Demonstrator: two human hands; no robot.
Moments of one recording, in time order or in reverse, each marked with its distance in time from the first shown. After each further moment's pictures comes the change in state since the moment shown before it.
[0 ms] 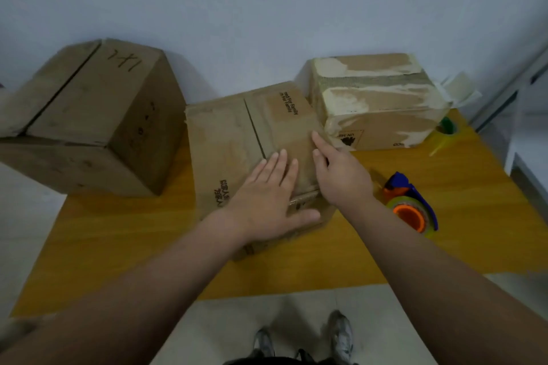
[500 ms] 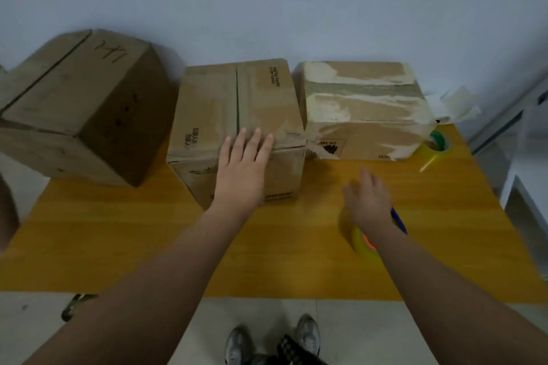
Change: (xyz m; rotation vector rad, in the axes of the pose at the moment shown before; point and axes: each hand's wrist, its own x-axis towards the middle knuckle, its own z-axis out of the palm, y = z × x) left_hand 0.065 0.027 0.015 0.103 0.440 -0.394; right_hand 0.015 0.144 -0.009 -0.012 -0.124 0.273
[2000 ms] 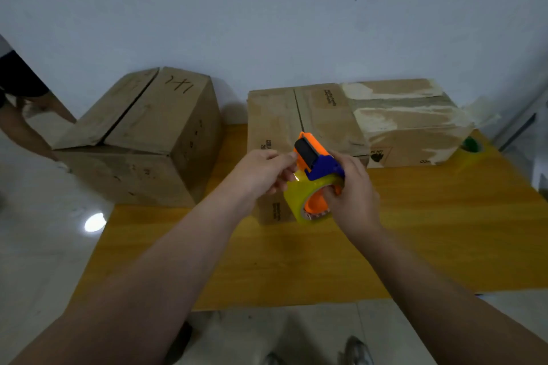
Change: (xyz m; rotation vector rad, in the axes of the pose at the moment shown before) left_hand -0.045 -0.124 -0.113 -1.236 -0.425 -0.332; right_hand -0.112 -0.181 0.048 0.269 0.377 -0.461
